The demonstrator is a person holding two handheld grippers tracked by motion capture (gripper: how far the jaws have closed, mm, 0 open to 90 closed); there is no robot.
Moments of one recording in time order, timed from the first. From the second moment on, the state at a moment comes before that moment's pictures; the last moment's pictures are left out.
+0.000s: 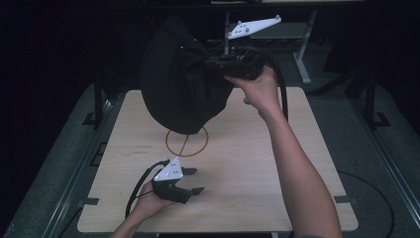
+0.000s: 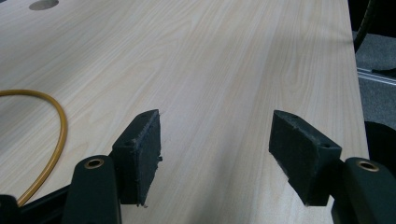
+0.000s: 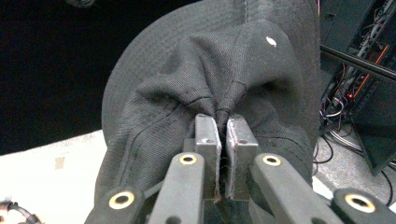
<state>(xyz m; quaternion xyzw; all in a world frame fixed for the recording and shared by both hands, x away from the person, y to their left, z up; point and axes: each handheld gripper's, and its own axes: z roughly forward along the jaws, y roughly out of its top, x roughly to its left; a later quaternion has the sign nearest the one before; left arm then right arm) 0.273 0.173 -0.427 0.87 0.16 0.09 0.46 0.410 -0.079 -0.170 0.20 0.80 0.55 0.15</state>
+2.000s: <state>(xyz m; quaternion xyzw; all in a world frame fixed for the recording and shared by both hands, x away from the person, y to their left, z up) 0.279 0.172 -0.429 0.87 0.15 0.09 0.46 0.471 0.016 -0.191 0.22 0.83 0.50 0.13</state>
